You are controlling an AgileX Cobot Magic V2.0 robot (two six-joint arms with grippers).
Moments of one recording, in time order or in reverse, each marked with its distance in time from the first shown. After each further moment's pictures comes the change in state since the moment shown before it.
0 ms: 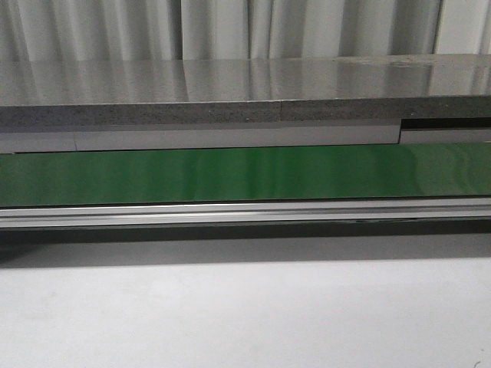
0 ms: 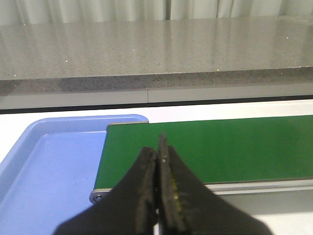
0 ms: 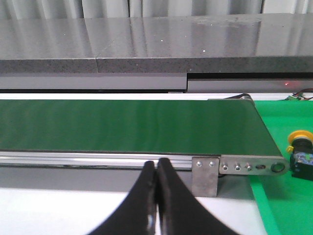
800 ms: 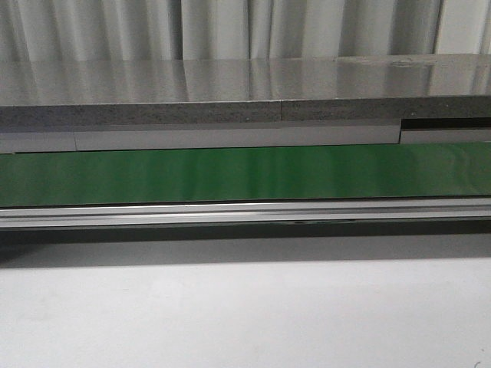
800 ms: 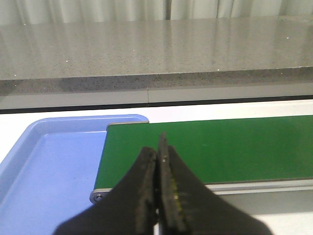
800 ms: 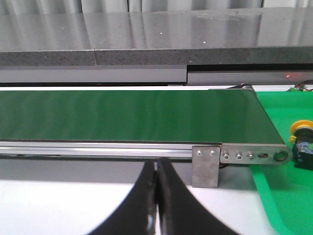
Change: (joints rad) left arm 0.000 0.000 0.000 0.000 0.000 0.000; right arm 0.000 -0.017 0.043 0.000 -0.023 0.002
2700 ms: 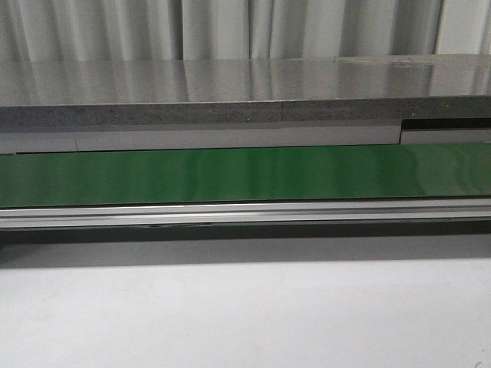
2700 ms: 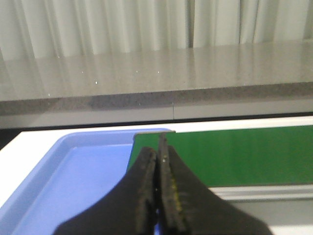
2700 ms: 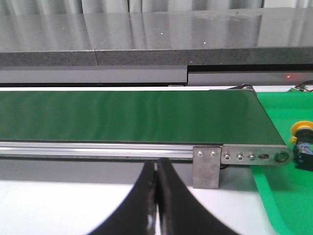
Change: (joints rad) left arm -0.006 -0.217 0.223 0.222 -0.152 -0.171; right arm 0.000 0.000 0.000 0.000 -0.002 0.001
